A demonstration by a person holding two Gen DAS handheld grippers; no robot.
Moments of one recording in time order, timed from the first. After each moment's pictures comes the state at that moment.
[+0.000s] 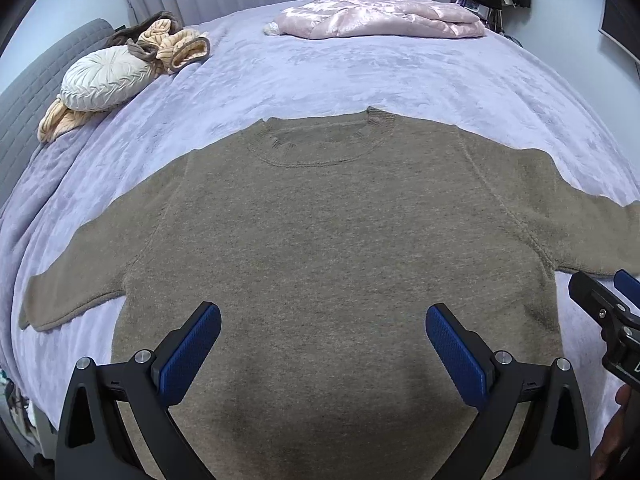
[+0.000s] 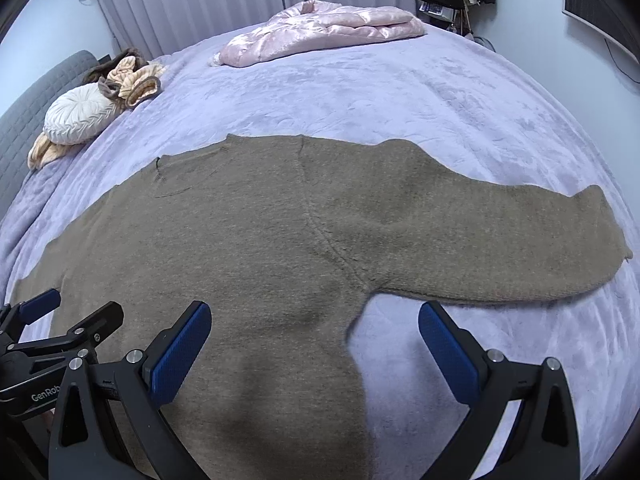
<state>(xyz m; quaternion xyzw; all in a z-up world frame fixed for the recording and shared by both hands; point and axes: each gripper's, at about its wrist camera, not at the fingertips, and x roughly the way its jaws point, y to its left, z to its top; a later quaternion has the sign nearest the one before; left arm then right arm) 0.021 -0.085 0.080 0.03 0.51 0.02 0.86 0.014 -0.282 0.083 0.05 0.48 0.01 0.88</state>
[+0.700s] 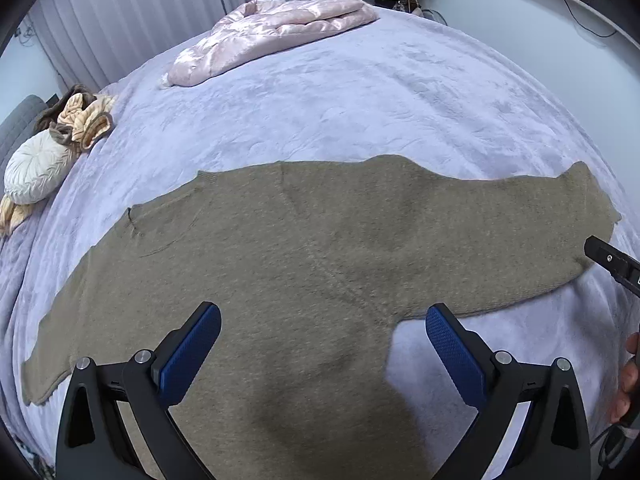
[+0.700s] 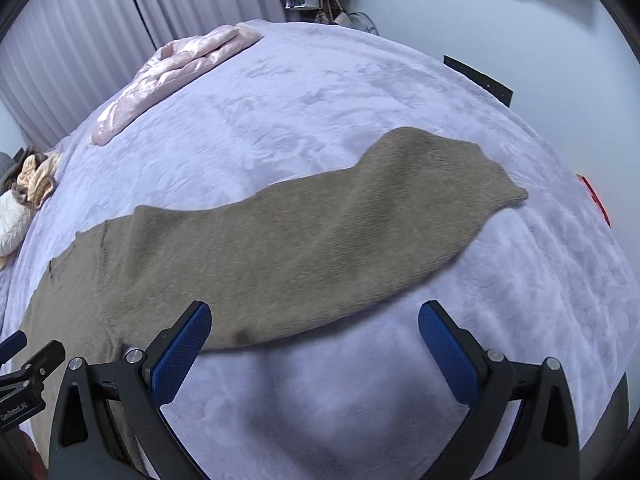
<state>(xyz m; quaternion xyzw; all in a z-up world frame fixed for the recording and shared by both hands) 0.050 -0.251 0.098 0.11 0.50 -0.08 0.86 0.001 -0.498 0.077 0.16 0.46 -0.14 0.86</state>
